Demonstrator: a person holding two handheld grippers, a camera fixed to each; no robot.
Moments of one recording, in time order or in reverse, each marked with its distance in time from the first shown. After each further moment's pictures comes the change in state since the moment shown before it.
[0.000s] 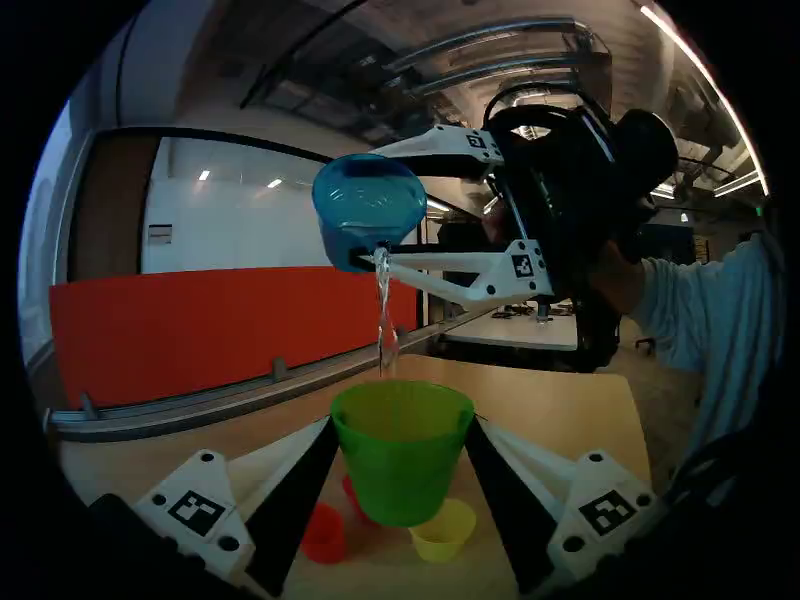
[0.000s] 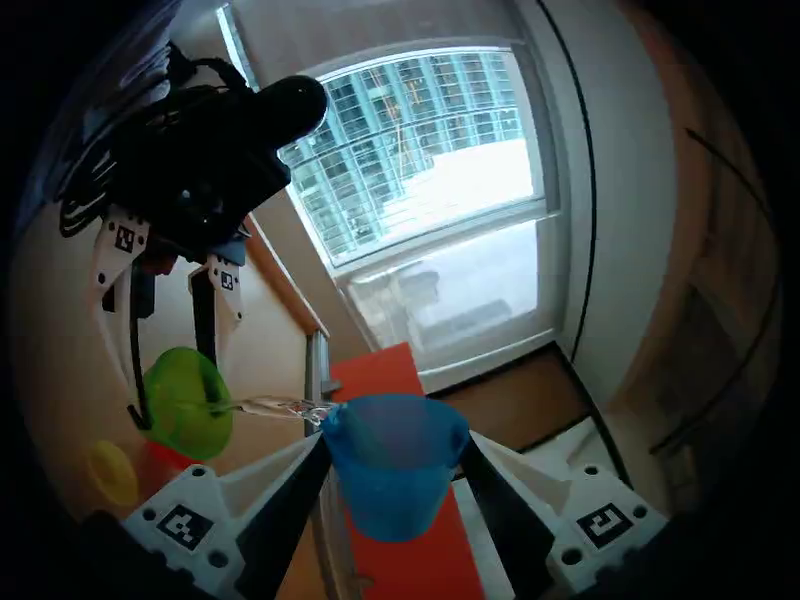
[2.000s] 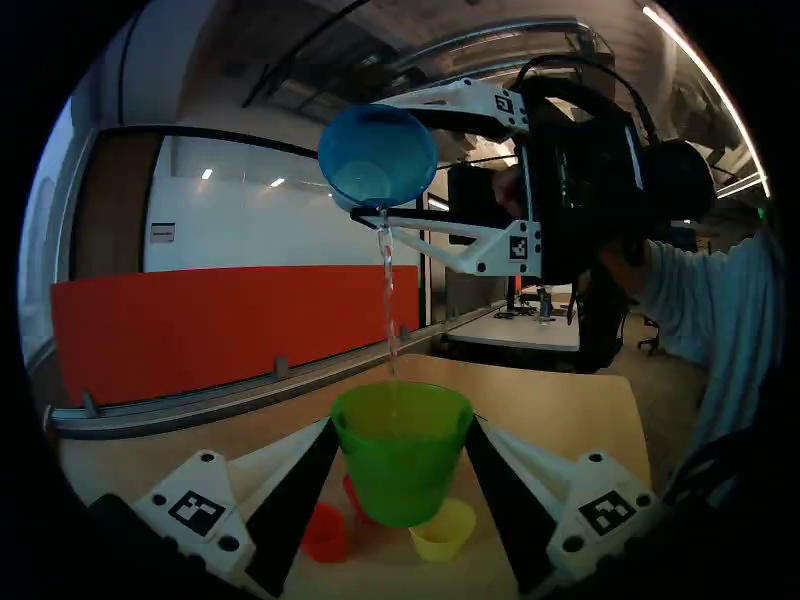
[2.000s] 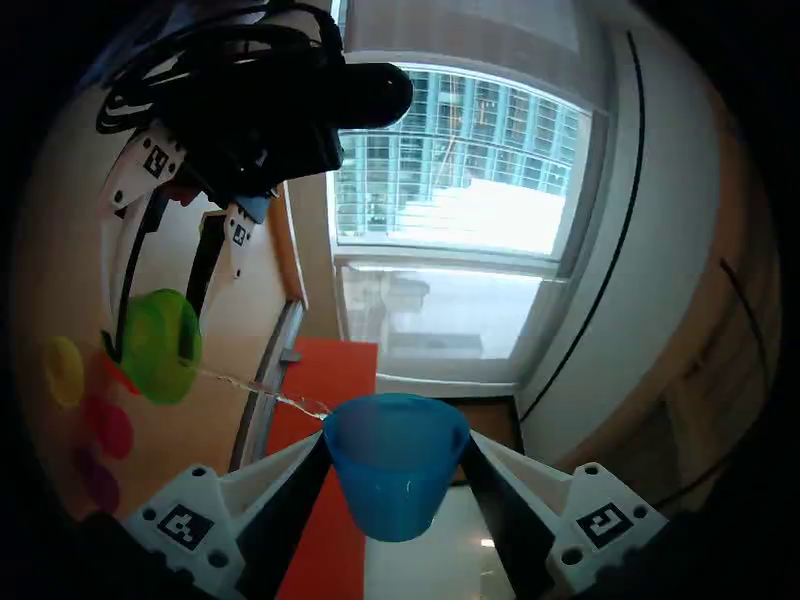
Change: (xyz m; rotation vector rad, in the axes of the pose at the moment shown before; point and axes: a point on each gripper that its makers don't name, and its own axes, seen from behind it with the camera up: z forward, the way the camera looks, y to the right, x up) left arm -0.001 -0.002 0.000 0.008 -0.002 -0.006; right arm 0.027 0.026 0.002 -0.063 -0.010 -0.386
